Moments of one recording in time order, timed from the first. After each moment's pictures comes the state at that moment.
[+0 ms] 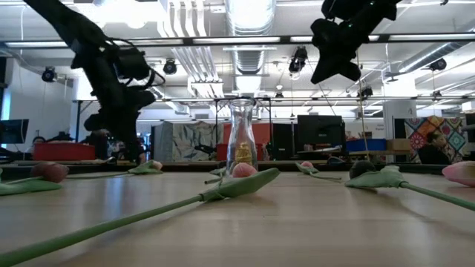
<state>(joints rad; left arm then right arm) 0.80 1.26 0.70 -0.56 0.12 -0.30 -0.63 1.24 1.10 -0.67 -0.21 0.23</state>
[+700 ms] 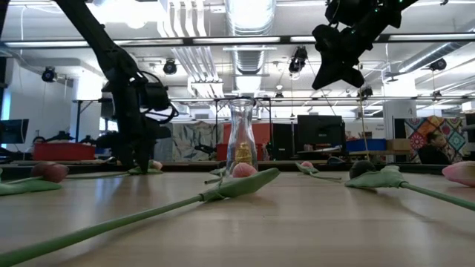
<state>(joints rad) 0.85 1.64 0.84 -0.52 0.02 -0.36 -0.63 1.21 1.01 -0.58 -0.21 0.28</state>
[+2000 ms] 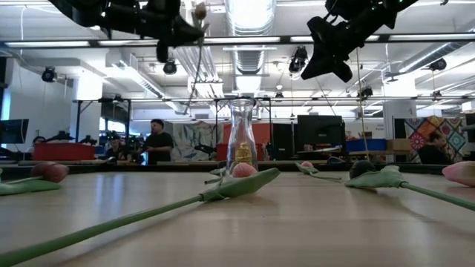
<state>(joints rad) 0.58 1.15 0.84 0.36 0.17 -0.34 -0.63 1.21 1.01 -0.42 -0.21 0.24</state>
